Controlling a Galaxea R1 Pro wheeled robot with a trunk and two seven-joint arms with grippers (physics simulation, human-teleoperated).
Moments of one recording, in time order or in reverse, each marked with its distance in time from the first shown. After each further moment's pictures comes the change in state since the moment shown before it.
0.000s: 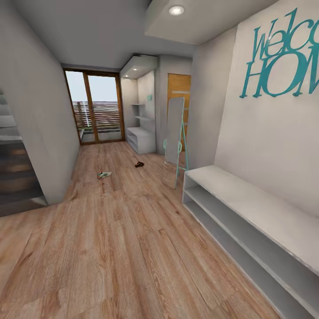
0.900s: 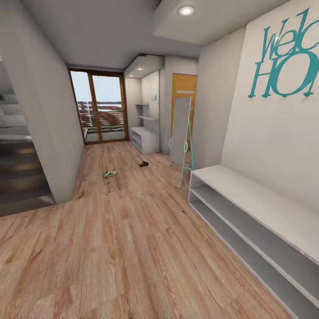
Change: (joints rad) left arm -0.008 -0.012 0.000 -0.086 0.003 -0.031 -0.001; right arm -0.005 -0.003 -0.006 -0.124 -0.001 -0.002 0.006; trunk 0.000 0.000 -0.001
